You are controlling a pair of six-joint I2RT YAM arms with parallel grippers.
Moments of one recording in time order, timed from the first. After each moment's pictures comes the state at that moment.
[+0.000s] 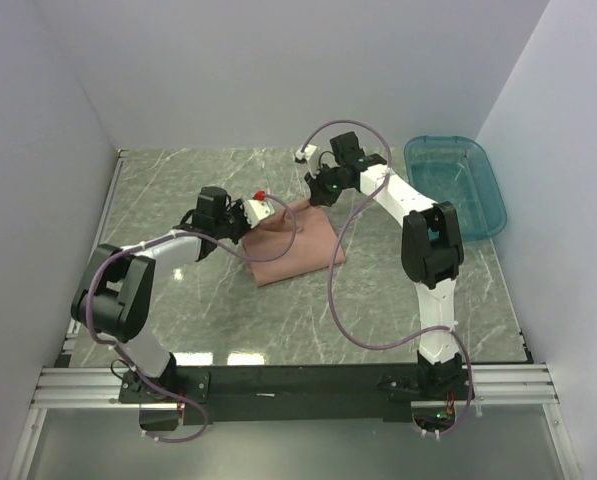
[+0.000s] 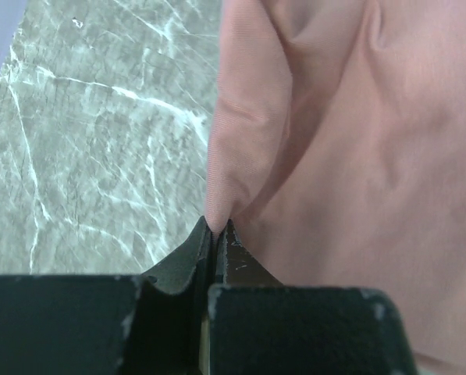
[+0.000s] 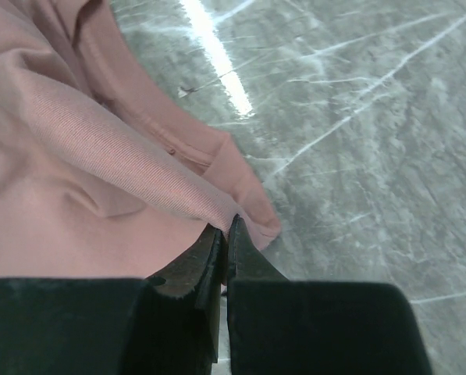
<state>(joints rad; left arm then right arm) -0.34 1.62 0.88 0.16 0.37 0.70 0.38 2.15 1.83 -0.61 -0.51 -0.55</state>
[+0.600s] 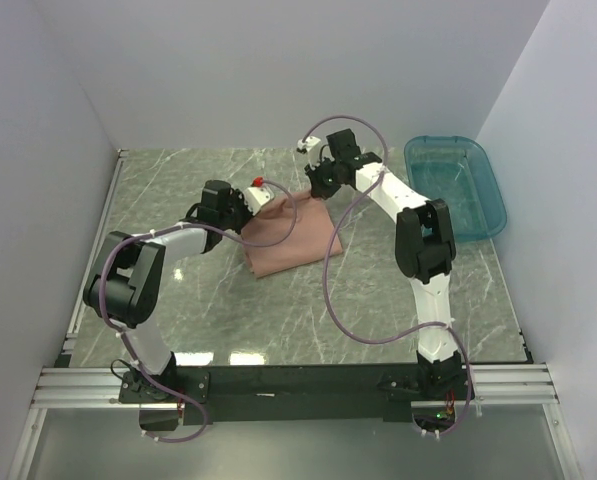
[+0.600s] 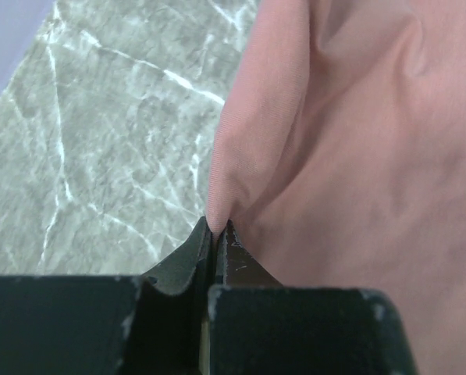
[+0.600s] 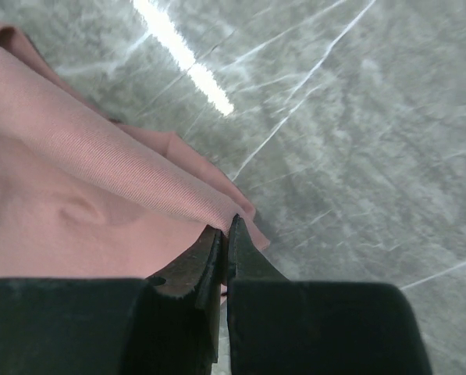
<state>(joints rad) -0.33 1.75 0.97 0.24 0.25 0.59 0.38 2.23 1.90 -0.54 -0.36 -0.38</state>
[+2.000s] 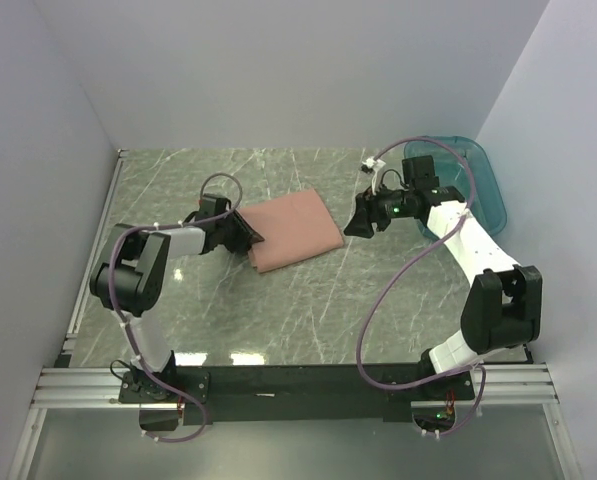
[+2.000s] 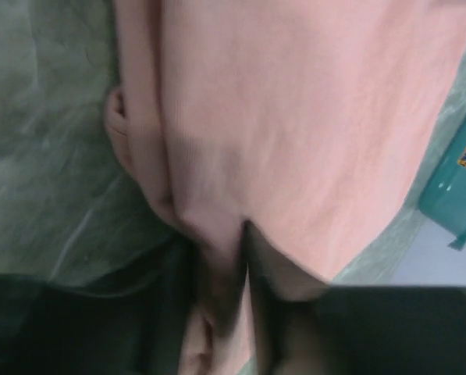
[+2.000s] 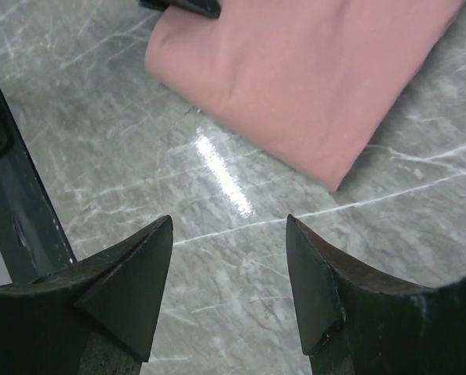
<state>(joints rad) -0.28 1.82 0.93 0.07 0.27 -0.97 0.17 1.53 1.23 -0.61 -0.81 -0.32</state>
